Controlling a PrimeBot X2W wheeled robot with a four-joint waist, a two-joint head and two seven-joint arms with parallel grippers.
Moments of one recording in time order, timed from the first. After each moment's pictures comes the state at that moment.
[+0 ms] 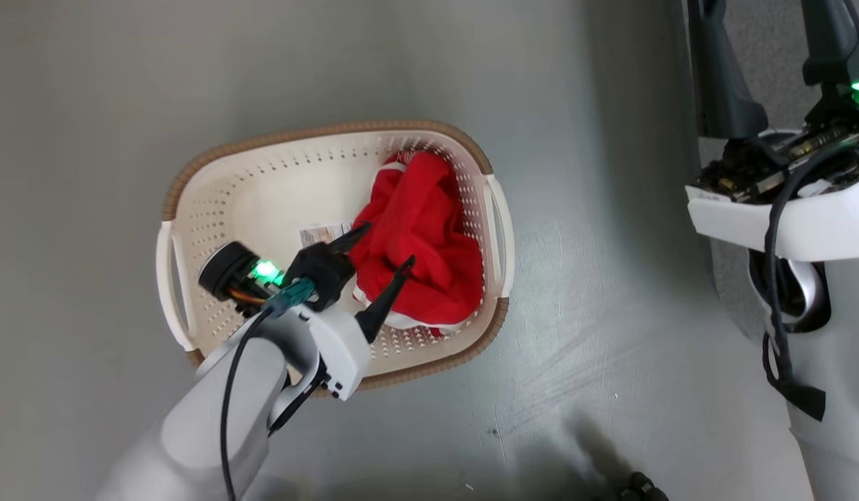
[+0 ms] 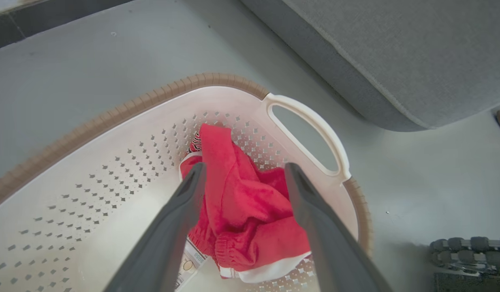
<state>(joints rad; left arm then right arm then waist) -0.65 0.15 -0.67 0.43 -0.34 -0.13 -0.08 -0.61 -0.10 0.11 -0.21 0.13 0.12 -0.26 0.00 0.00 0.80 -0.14</state>
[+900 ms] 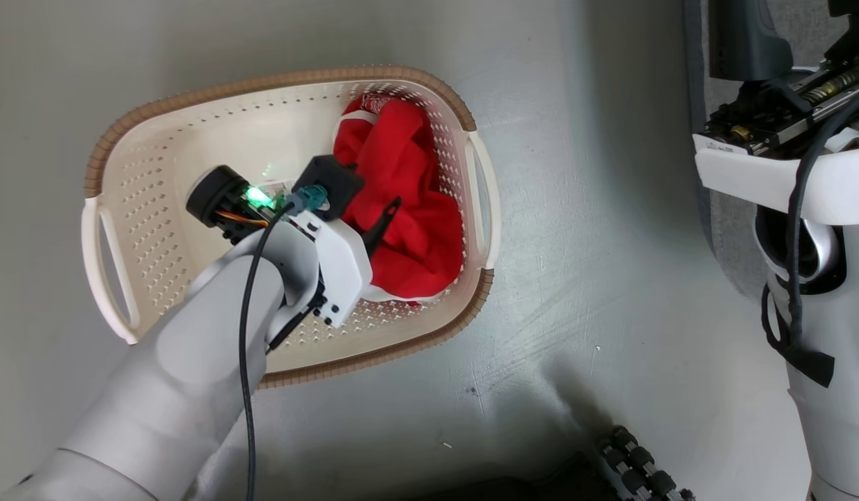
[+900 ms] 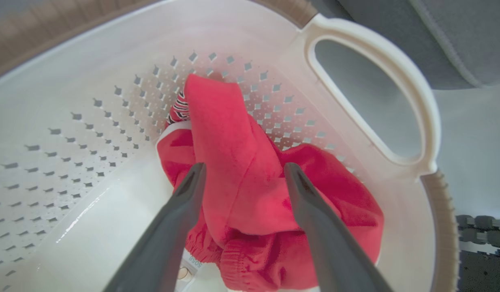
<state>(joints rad) -0.88 0.13 -0.75 0.59 -0.40 -0.13 0.10 -0.73 -0.08 0.12 -0.22 0.15 0.12 -0.26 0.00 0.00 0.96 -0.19</state>
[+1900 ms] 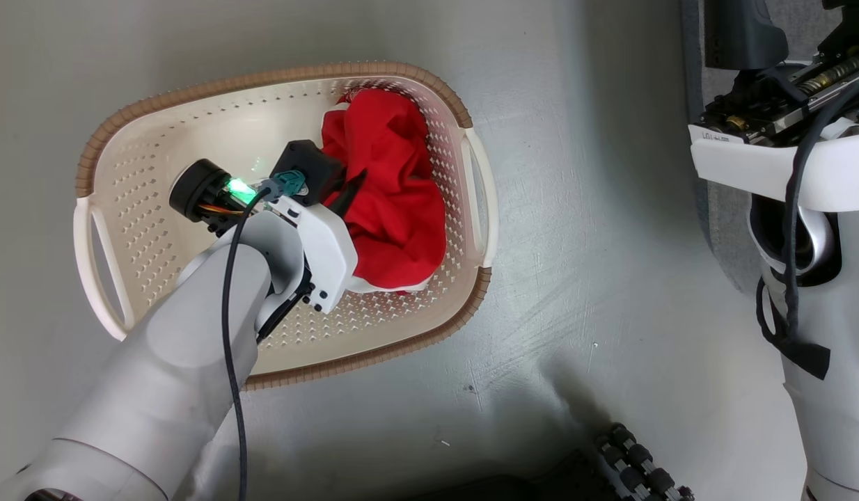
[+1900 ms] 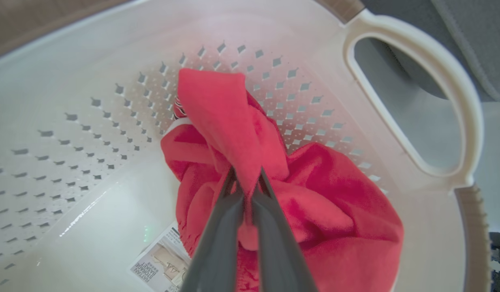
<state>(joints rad) -0.92 0.12 -0.75 0.68 -0.44 -0.13 0.05 -0.75 -0.07 0.12 -0.19 0.17 0.12 -0.26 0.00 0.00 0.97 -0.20</state>
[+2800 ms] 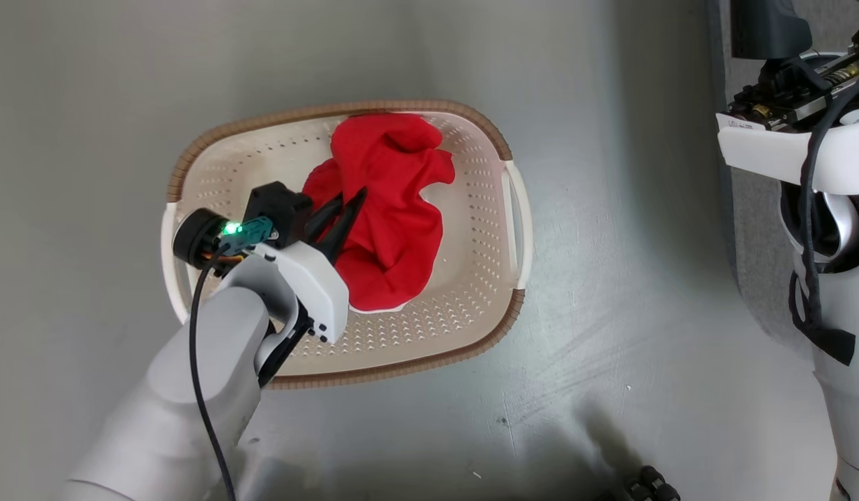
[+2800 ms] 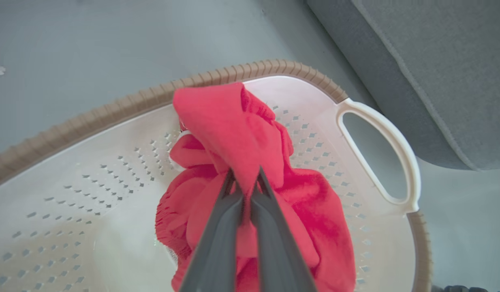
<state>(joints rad) -0.81 0.11 -0.69 0.68 -0.53 -0.13 -0.15 -0.76 -0.13 0.11 -0.16 0.13 0.12 -0.26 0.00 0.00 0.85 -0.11</state>
